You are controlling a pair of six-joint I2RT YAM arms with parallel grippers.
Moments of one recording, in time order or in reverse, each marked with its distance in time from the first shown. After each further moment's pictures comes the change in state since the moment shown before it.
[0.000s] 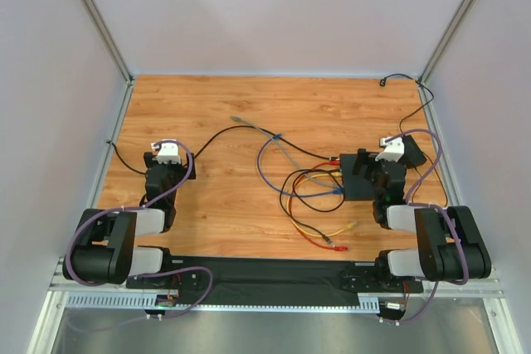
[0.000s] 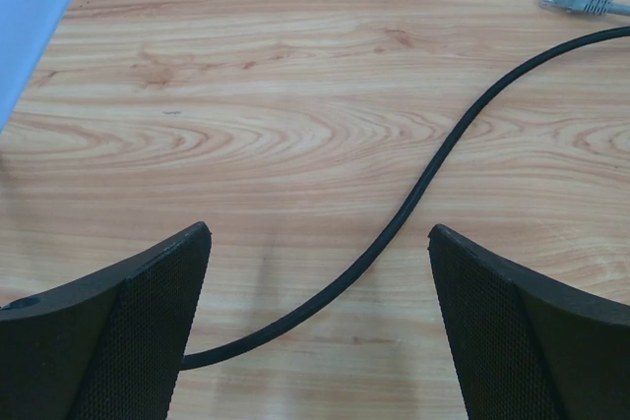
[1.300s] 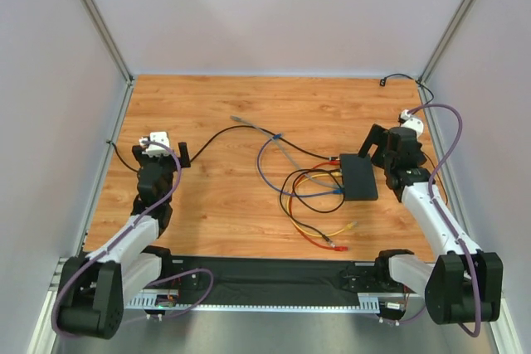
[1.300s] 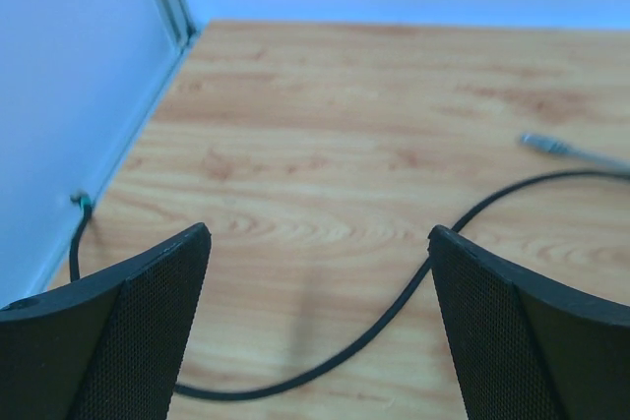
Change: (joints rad) left arm -0.044 -0.291 0.043 -0.194 -0.135 0.002; right arm 0.000 -0.262 0.478 -1.079 0.048 0.330
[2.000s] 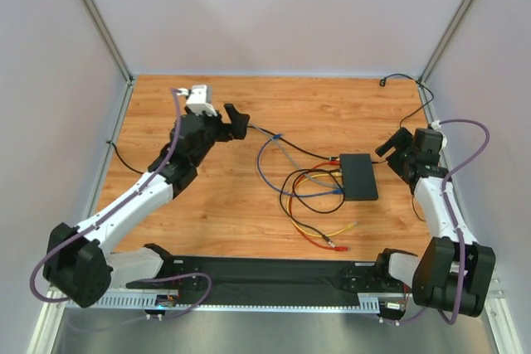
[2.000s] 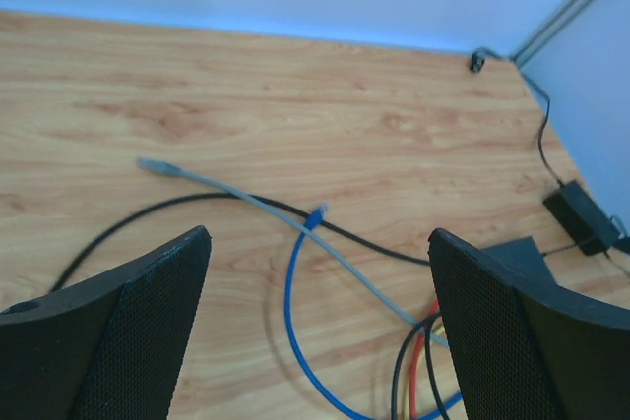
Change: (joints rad) left arm -0.373 0.144 0.632 -0.537 0.140 -0.468; right arm -0.243 0.065 0.037 -0.112 -0.237 0.228
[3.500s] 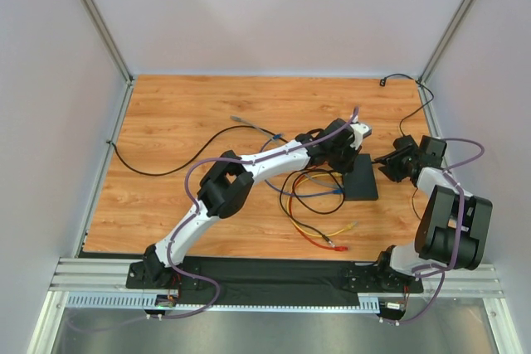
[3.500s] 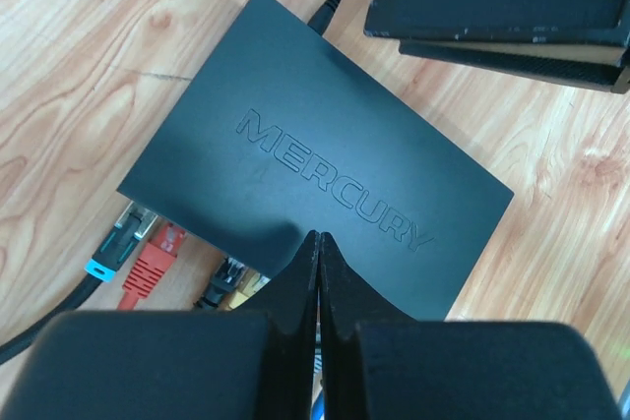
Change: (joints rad) left arm -0.489 1.290 1.252 -0.552 0.337 0.166; right arm -0.164 0.295 -0.053 0.209 -0.320 0.197
